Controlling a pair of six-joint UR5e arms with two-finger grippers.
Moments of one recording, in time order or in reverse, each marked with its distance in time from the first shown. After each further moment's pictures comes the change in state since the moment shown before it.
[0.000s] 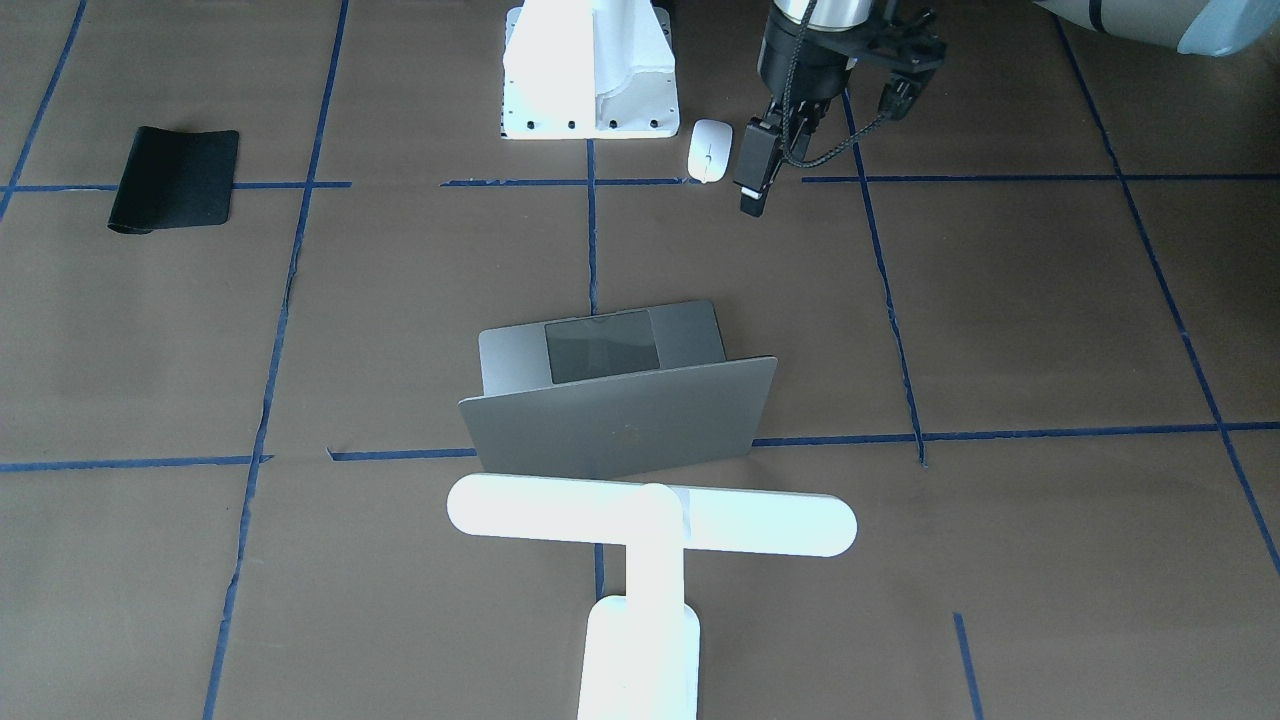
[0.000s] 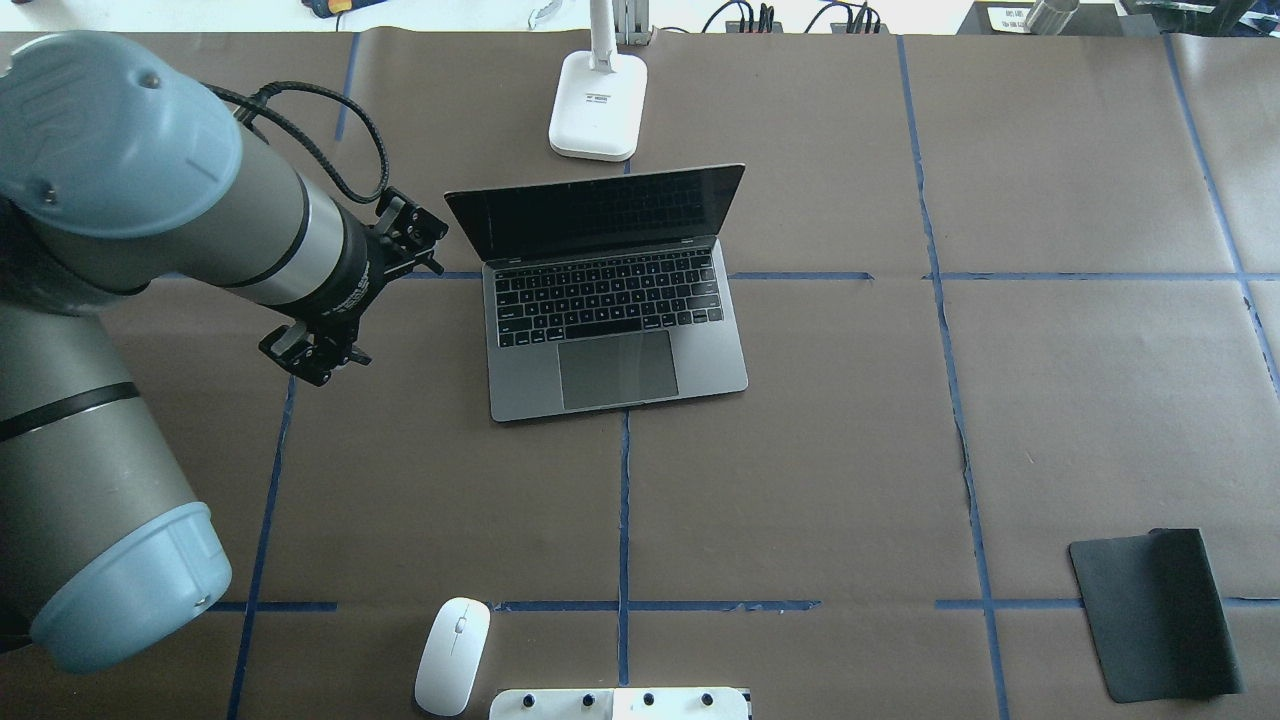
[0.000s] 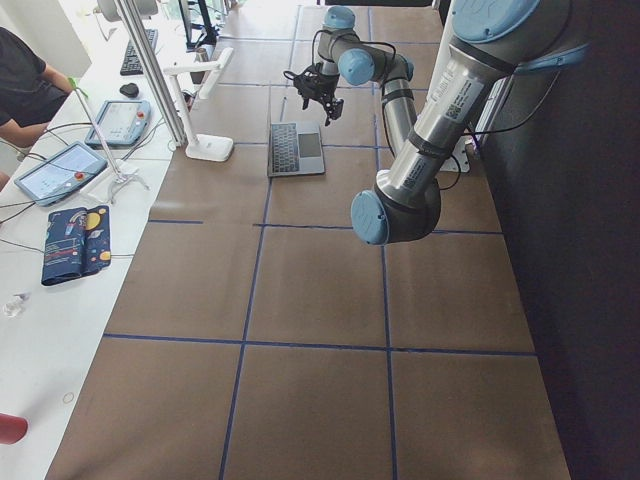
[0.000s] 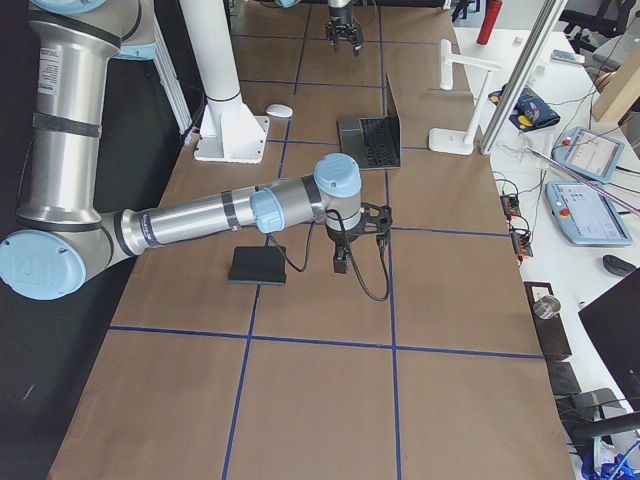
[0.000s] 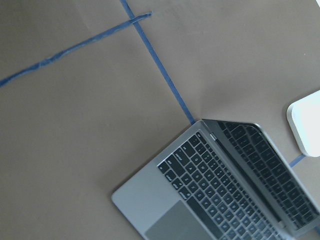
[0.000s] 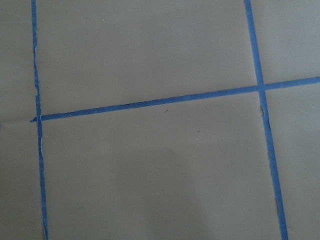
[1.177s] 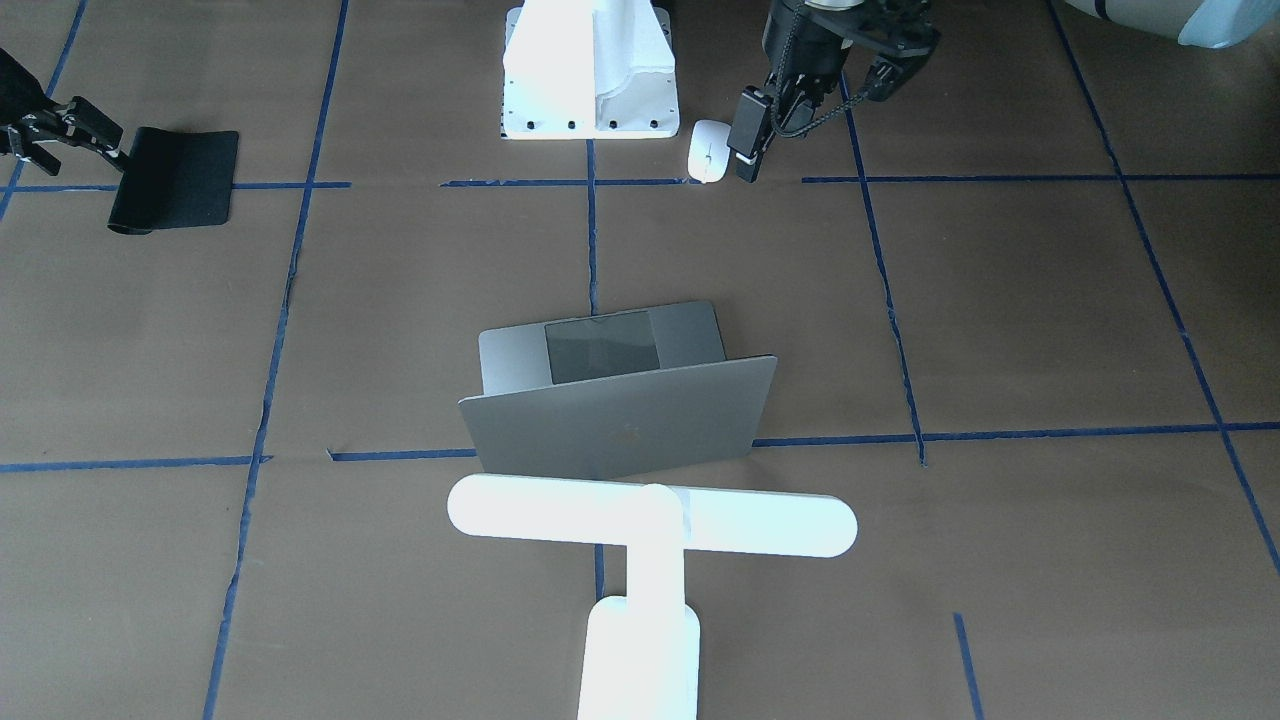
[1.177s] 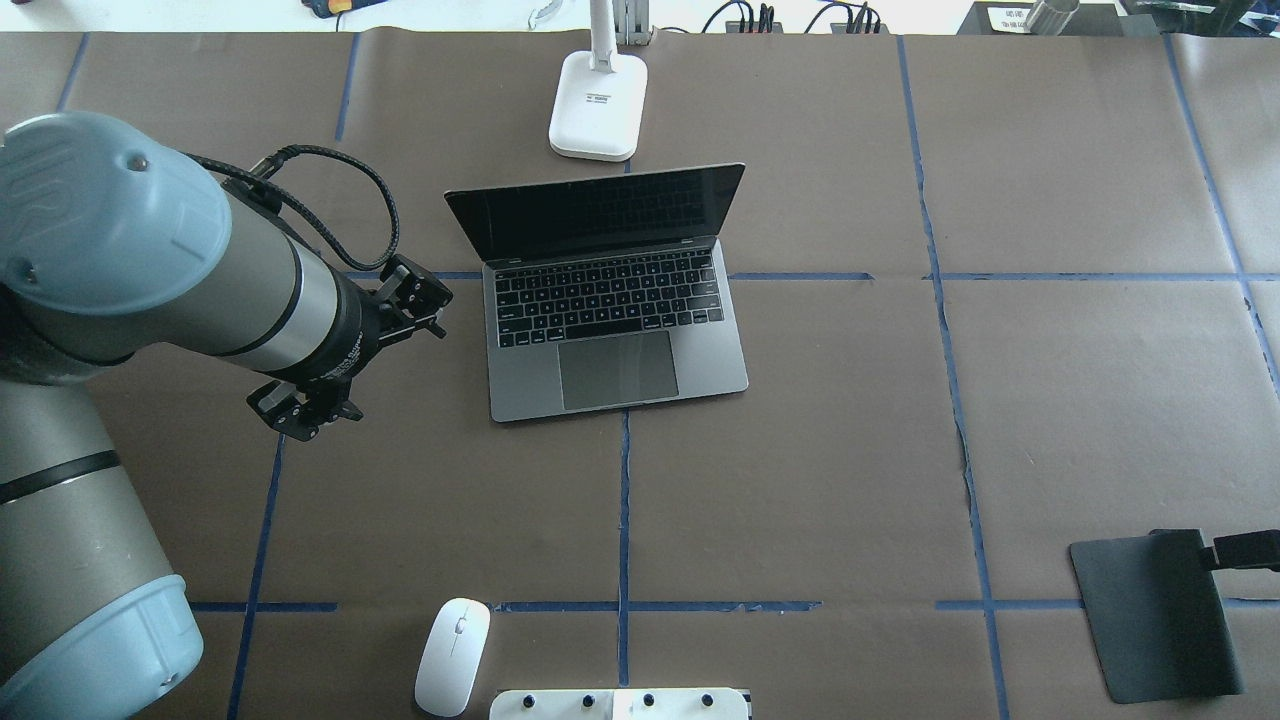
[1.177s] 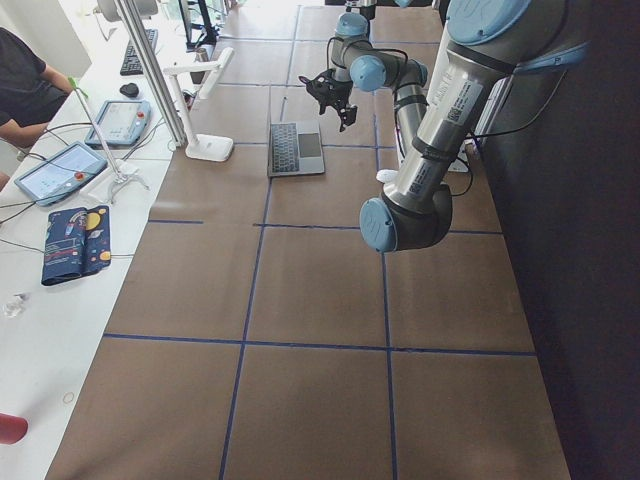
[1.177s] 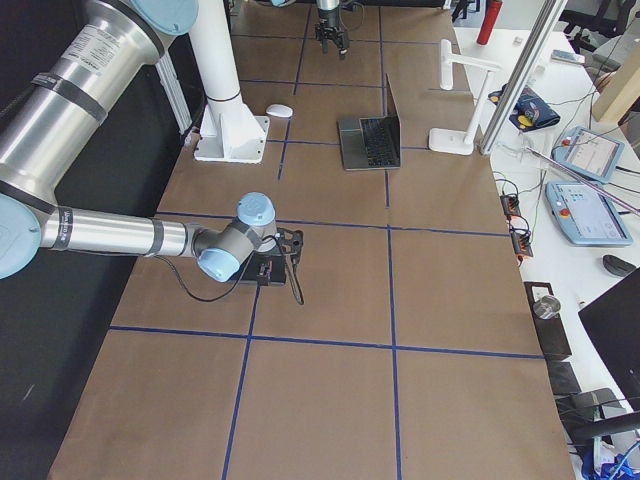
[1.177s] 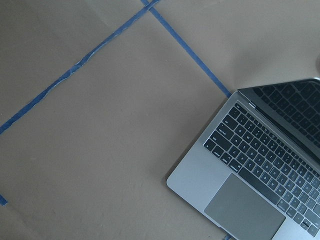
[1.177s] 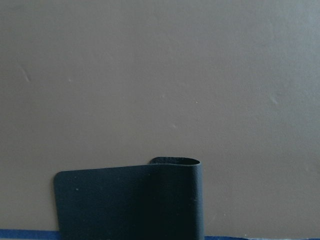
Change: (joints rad) left arm 0.063 0.026 -0.036 0.004 -0.003 0.037; right arm -0.668 -0.386 -0.112 0.827 -0.296 0.549
